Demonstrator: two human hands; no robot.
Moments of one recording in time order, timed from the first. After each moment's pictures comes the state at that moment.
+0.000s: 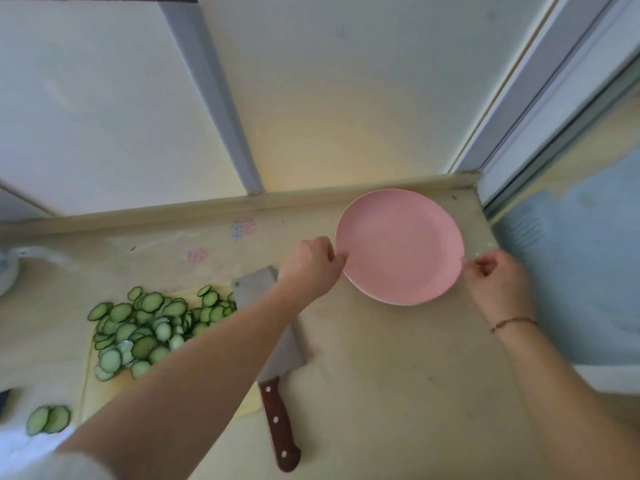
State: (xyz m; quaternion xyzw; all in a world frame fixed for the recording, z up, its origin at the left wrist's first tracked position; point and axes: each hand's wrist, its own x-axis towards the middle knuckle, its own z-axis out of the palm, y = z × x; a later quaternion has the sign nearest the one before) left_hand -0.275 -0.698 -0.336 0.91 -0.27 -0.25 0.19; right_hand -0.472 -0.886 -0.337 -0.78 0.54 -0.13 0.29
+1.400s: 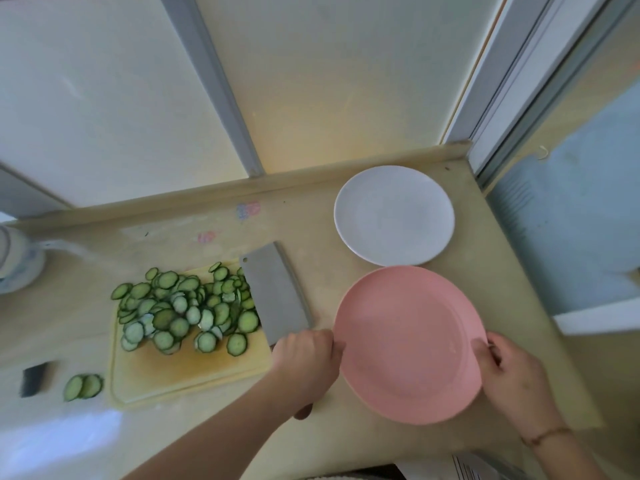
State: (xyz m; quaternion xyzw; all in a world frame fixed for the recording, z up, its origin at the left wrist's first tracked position) left_hand -0.402 -0.584 -0.338 0.87 -0.38 -0.30 -0.04; right_hand -0.615 -0.779 -0.364 -0.81 0.49 -0.06 0.31
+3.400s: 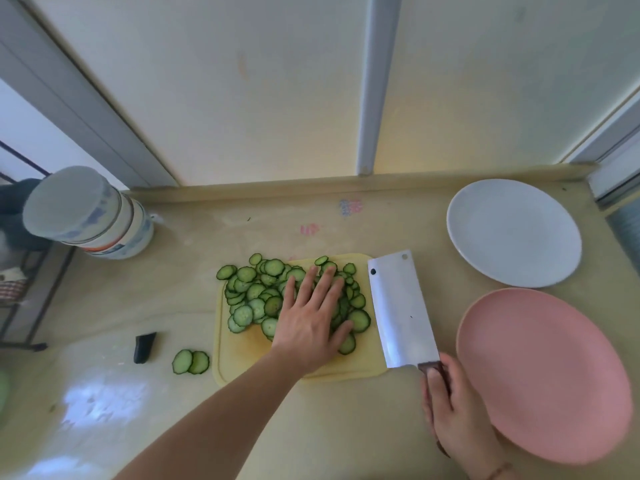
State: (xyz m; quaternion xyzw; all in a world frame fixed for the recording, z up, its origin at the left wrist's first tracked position) left_hand -0.268 -0.443 -0.402 0.89 -0.44 -0.04 0.08; right_hand -0.486 -0.587 -0.367 -0.77 0.40 -0.02 0.50
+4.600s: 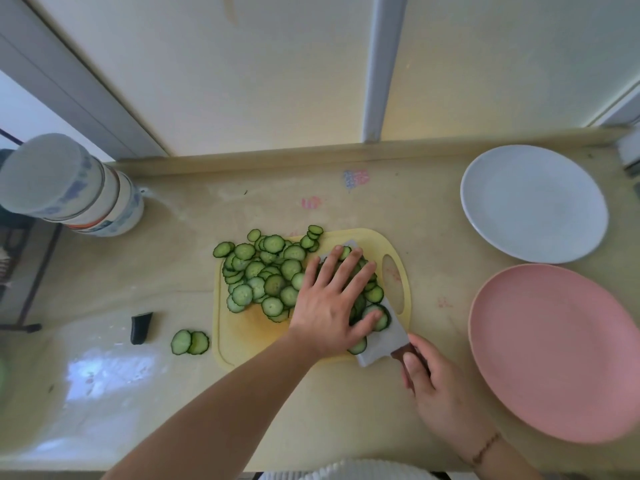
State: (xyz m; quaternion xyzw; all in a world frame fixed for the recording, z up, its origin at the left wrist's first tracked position) left_hand -0.280 -0.459 -0.410 0.85 -0.50 0.00 0.17; right_hand -0.464 -0.572 -0.363 -0.80 0.31 0.04 0.51
